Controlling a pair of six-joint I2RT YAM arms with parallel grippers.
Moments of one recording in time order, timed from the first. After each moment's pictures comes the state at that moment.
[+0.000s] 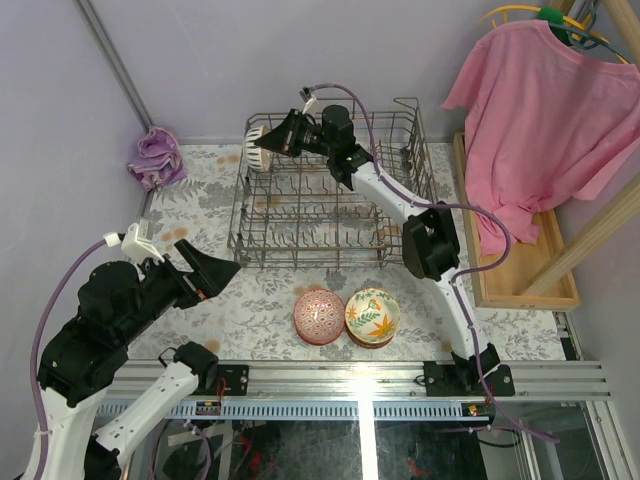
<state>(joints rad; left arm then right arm) -0.48 0.52 1.21 -1.07 0.02 -0.79 0.60 2.41 2.23 0.25 -0.62 1.01</state>
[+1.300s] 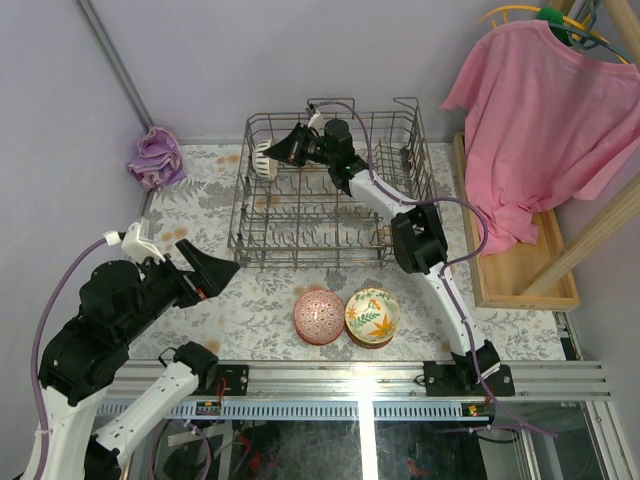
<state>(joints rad) -0.48 0.52 1.21 -1.07 0.00 -0.76 0.56 2.62 2.33 0.33 -0.65 1.08</state>
